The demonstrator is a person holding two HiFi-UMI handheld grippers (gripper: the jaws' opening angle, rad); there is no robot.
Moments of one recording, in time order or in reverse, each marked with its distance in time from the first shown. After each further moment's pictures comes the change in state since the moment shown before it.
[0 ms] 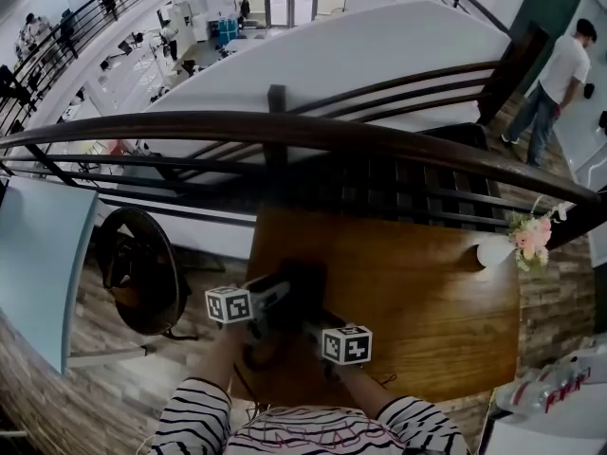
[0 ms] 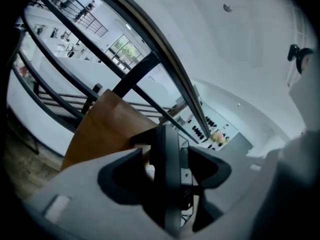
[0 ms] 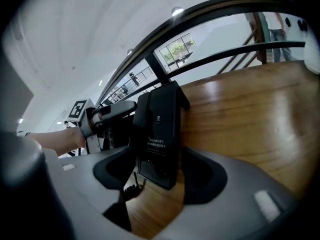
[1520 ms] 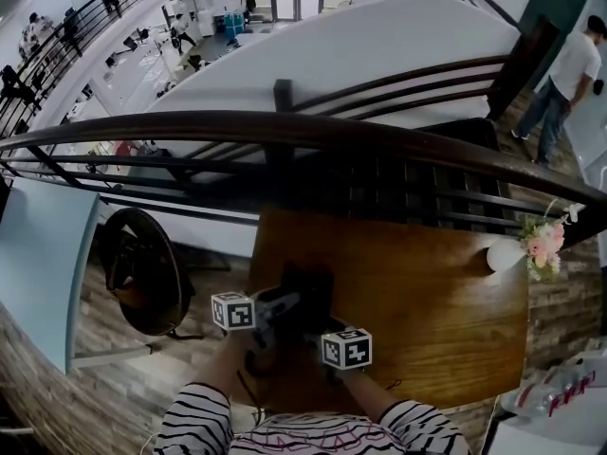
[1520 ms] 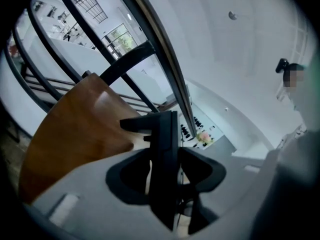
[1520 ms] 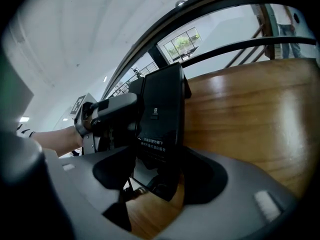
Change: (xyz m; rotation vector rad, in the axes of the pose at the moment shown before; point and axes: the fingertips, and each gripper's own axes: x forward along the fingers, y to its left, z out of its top) left arm 0.022 -0.018 -0.009 -0.066 0.044 -0.171; right arm 0.025 -0.003 0.002 -0.024 0.057 0.060
